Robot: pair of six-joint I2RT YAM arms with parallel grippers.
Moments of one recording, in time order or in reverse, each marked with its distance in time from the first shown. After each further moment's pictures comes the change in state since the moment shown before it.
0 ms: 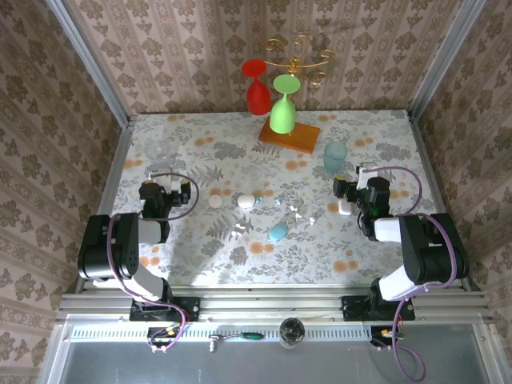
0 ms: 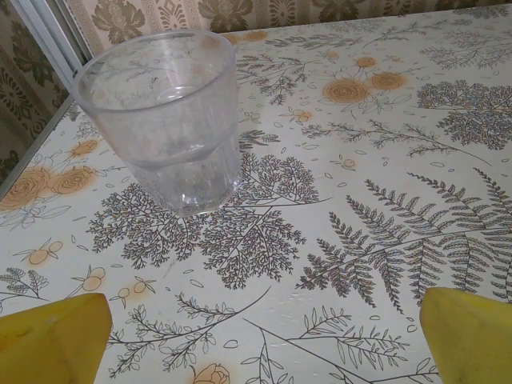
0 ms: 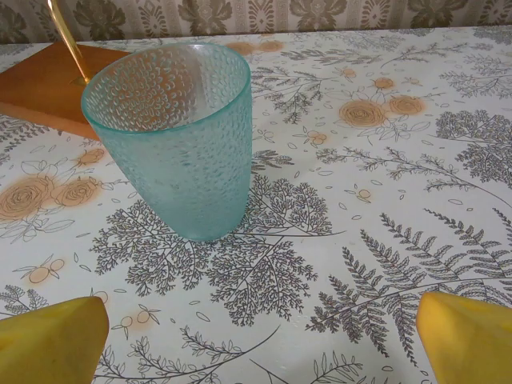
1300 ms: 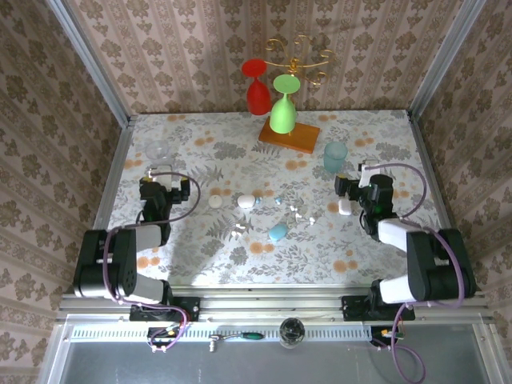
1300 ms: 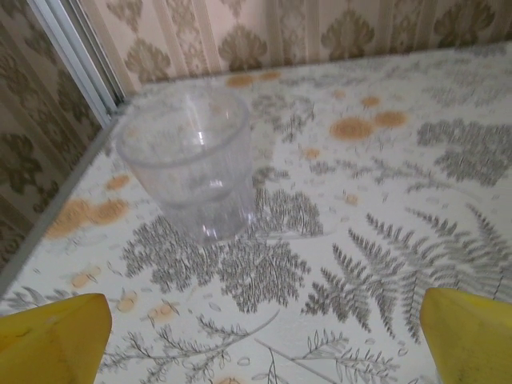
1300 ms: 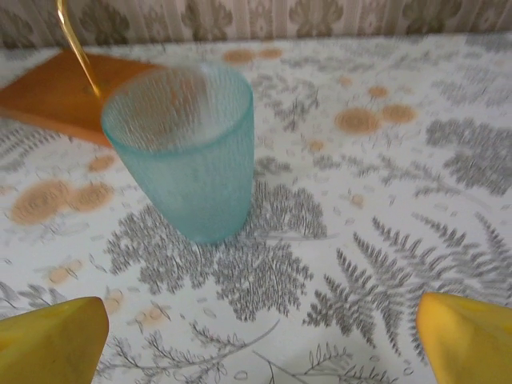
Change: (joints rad) left arm -0.060 -0.167 -0.006 -0.085 -0.105 0.016; right arm 0.004 -0.170 0.031 -0.192 0.003 0.002
